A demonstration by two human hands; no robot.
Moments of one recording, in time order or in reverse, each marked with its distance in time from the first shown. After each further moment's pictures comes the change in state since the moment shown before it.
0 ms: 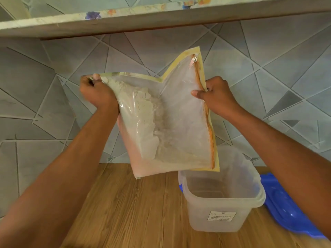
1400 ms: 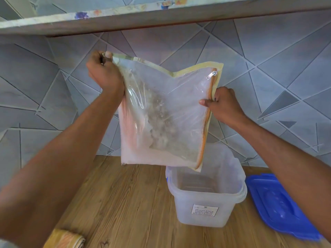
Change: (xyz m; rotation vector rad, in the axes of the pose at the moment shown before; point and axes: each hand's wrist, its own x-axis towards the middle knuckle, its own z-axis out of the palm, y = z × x) left_hand -0.060 0.057 0.035 0.059 -0.100 0.169; right_hand -0.022 0.059 -0.039 -0.052 -0.076 0.092
